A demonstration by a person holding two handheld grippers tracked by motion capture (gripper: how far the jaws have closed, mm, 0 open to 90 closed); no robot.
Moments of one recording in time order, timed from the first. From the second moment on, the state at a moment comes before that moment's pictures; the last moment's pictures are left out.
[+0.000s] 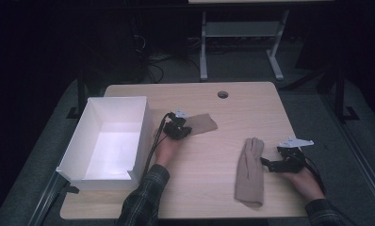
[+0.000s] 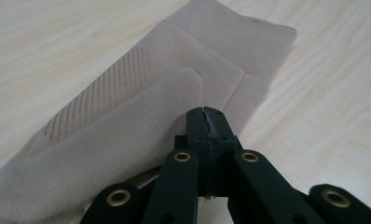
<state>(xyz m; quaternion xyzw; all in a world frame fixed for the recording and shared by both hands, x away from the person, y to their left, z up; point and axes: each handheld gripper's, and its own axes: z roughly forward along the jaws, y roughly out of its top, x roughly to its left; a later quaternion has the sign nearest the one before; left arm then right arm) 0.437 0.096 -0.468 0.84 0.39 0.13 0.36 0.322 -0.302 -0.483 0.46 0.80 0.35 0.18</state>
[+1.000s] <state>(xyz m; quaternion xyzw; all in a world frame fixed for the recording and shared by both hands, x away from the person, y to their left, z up) 0.368 0.074 -0.451 0.87 0.33 0.09 0.37 0.321 -0.302 -0.483 0.46 0.80 0.35 0.18</state>
